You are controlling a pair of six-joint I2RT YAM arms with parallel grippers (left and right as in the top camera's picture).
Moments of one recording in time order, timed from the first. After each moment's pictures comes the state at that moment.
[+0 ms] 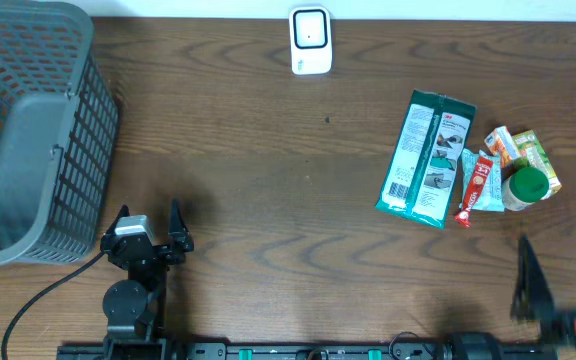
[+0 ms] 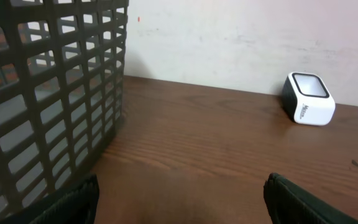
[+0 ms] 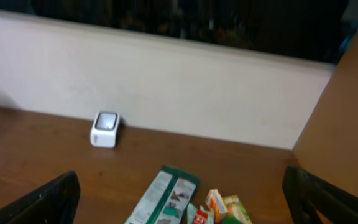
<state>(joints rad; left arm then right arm) -0.03 0.01 0.02 -0.11 -0.11 -0.11 0.04 0.49 1.46 -1.06 -0.01 -0.13</state>
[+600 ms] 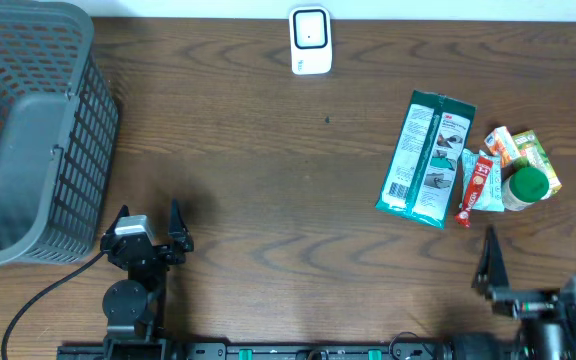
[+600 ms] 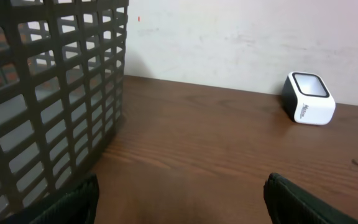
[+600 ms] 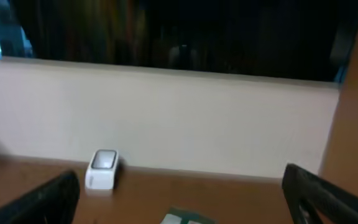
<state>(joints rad) -0.03 0.01 0.02 -0.11 -0.11 -0.11 0.04 0.11 0.75 -0.44 -0.02 -0.05</state>
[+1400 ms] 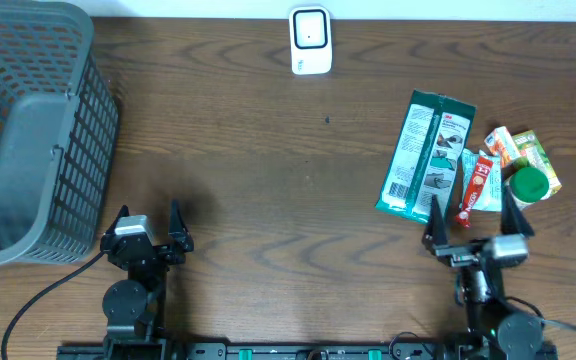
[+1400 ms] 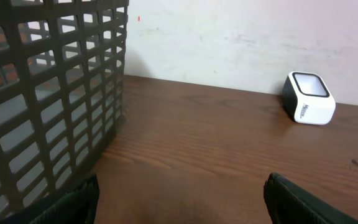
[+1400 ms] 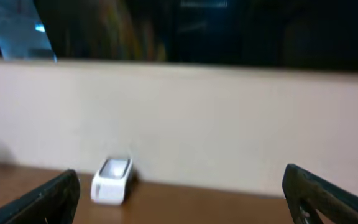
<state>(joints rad) -0.03 0.01 0.02 -0.11 -0.11 -0.11 0.04 0.01 0.01 0.31 -0.11 -0.01</state>
